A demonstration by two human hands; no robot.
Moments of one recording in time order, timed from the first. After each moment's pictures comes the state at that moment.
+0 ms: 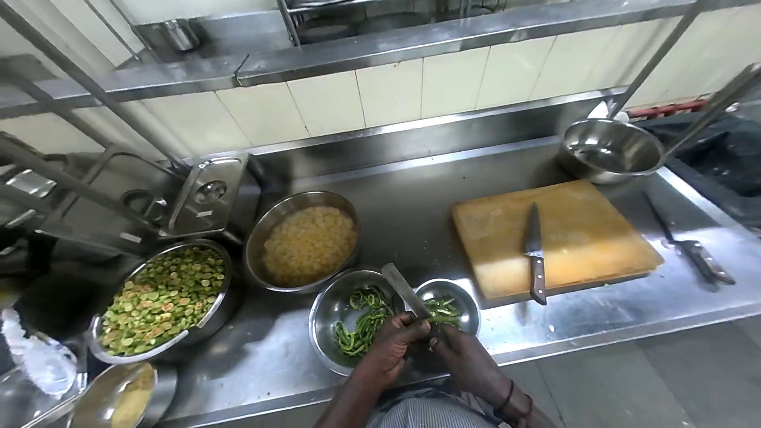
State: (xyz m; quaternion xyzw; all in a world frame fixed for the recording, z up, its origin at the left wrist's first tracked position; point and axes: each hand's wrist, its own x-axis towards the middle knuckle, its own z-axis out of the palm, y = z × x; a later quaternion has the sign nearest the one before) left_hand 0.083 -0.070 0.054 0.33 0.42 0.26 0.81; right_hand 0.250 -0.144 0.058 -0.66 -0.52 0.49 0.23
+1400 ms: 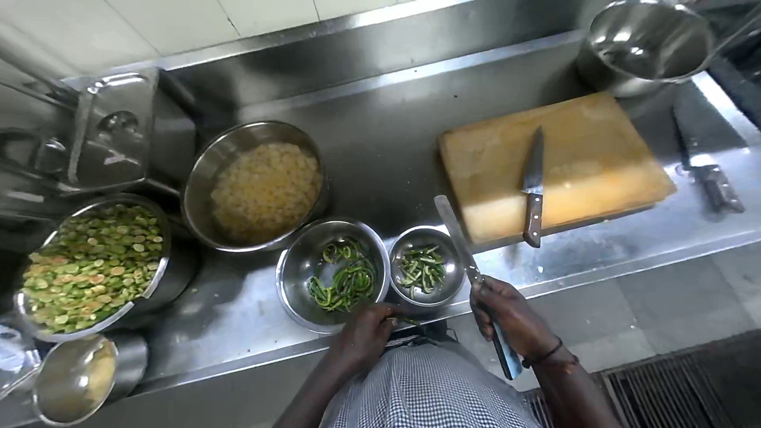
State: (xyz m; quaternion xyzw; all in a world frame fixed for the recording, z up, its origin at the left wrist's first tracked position) left_hand 0.048 -0.094 0.043 0.74 0.45 -0.07 0.50; right_hand 0.321 -0.188 0.036 -0.56 -0.20 0.66 0.45
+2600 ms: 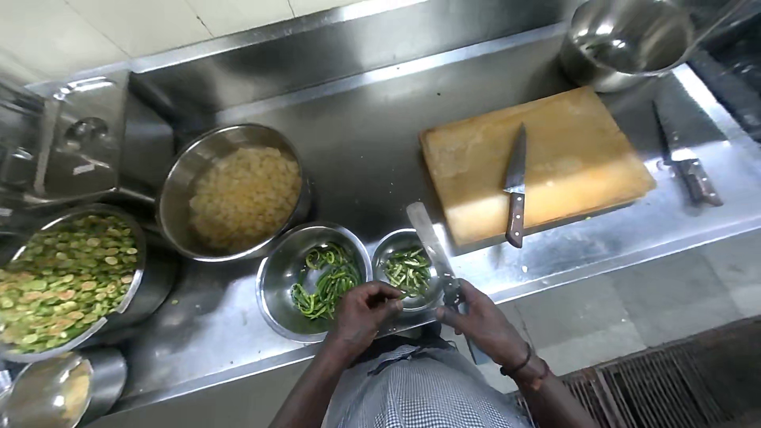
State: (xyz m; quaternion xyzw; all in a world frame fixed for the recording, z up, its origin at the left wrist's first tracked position) left_hand 0.091 -0.085 0.052 0.60 0.48 0.19 0.62; right_hand 0.315 -0.188 0.030 -0.66 -0.36 0.55 0.35
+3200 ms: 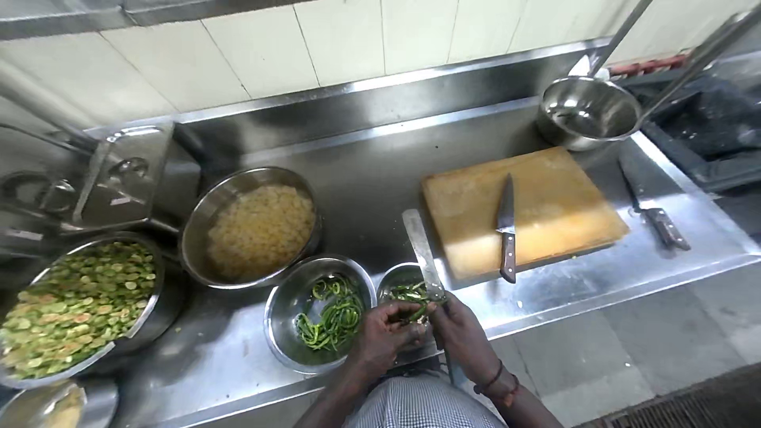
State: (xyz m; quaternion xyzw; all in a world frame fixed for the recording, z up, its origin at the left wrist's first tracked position) left_hand 0.118 -0.085 0.071 0.51 0.43 0.24 0.71; right_hand 0.285 -0.150 0.049 -0.64 -0.34 0.52 0.45
